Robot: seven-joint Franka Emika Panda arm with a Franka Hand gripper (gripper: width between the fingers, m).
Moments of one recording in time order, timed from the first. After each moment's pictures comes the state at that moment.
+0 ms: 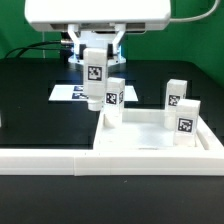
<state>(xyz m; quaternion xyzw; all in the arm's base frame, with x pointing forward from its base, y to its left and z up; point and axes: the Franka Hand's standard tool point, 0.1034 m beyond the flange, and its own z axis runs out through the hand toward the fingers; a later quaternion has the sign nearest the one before) 0.606 -0.021 0.151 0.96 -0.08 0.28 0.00</state>
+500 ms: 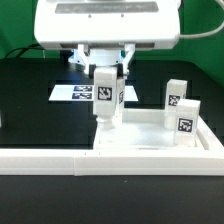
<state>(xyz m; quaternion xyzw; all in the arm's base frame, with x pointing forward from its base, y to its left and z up) 0.611 -0.011 0.118 0.96 -0.07 0.26 0.00</state>
